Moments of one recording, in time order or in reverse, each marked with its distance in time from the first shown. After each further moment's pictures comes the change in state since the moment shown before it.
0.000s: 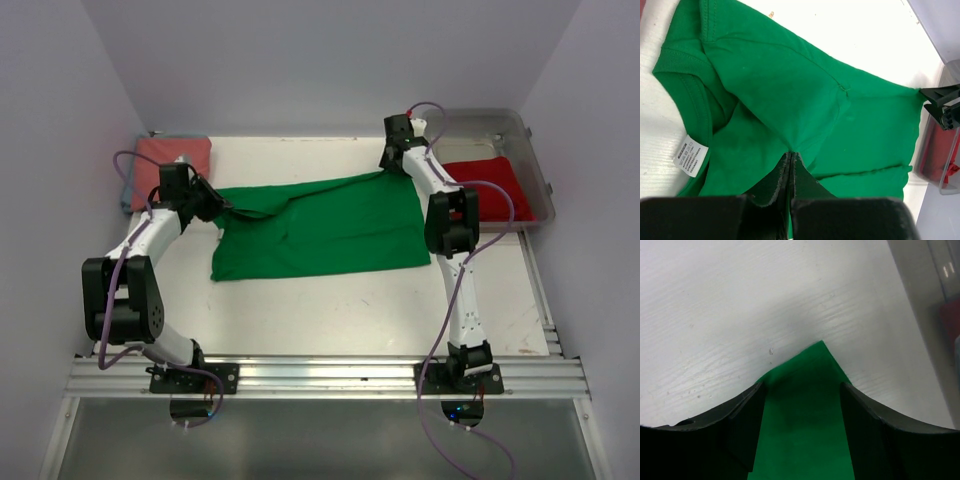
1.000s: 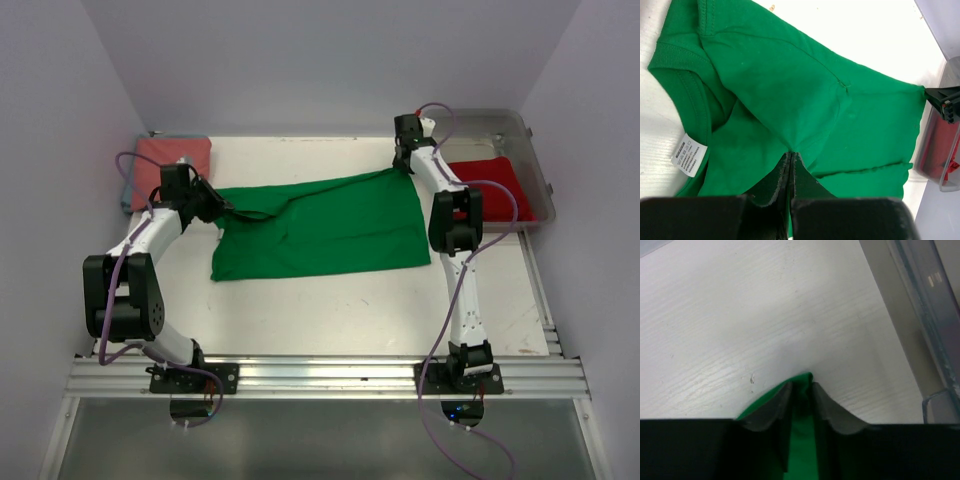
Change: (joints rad) left arm 0.000 0.017 0.000 -0.002 0.016 0.000; right arm -0.048 0.038 0.030 0.028 -0.016 -0.021
